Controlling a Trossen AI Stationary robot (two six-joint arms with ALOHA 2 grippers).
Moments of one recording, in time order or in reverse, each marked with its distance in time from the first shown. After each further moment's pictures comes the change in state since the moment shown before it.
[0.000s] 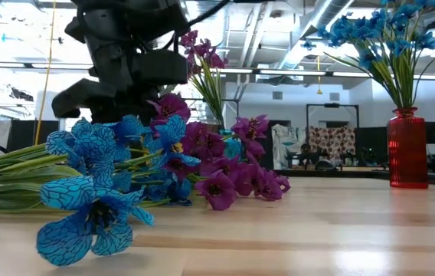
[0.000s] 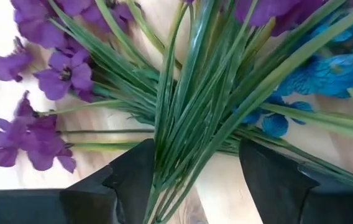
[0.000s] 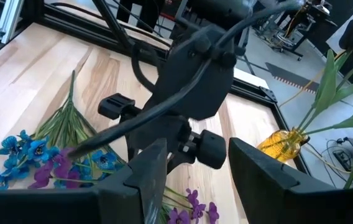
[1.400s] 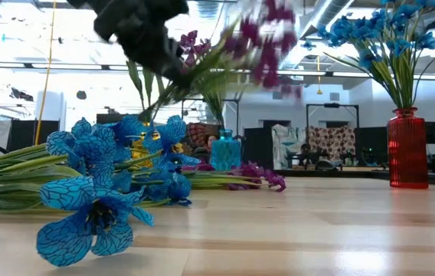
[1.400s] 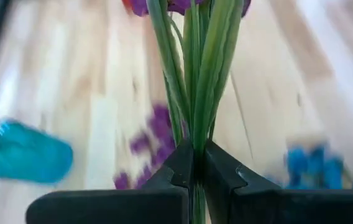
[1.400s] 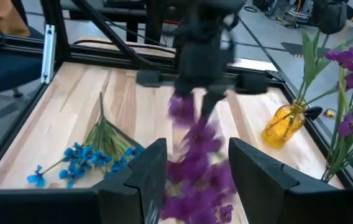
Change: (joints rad) left arm 0.055 -0.285 0.001 0.106 -0.048 -0.104; right arm 0.061 -0.243 0.000 -0.259 0.000 0.261
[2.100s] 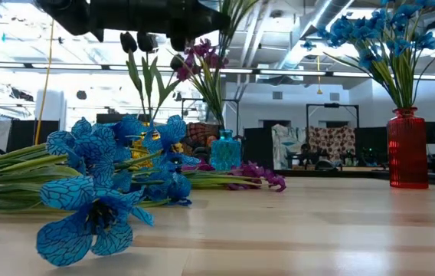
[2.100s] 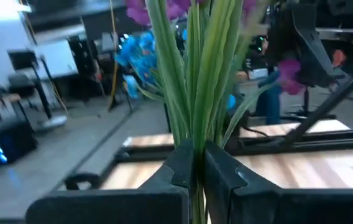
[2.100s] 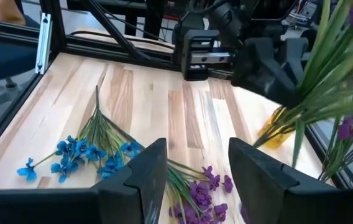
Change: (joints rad) left arm 0.134 0.004 -0.242 1.063 -0.005 0.048; right arm -0.011 0.018 0.000 0.003 0.000 -0.037
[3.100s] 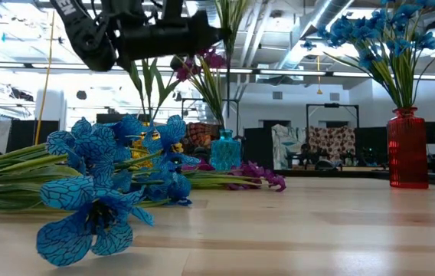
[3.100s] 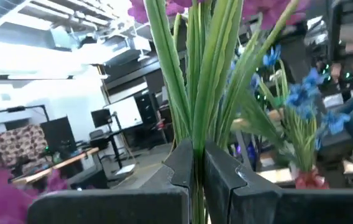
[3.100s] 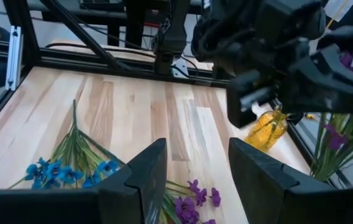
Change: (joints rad) left arm 0.175 0.229 -0.001 0.502 0.008 0.199; right arm -0.071 0.045 0.000 0.098 -0.002 -0.025
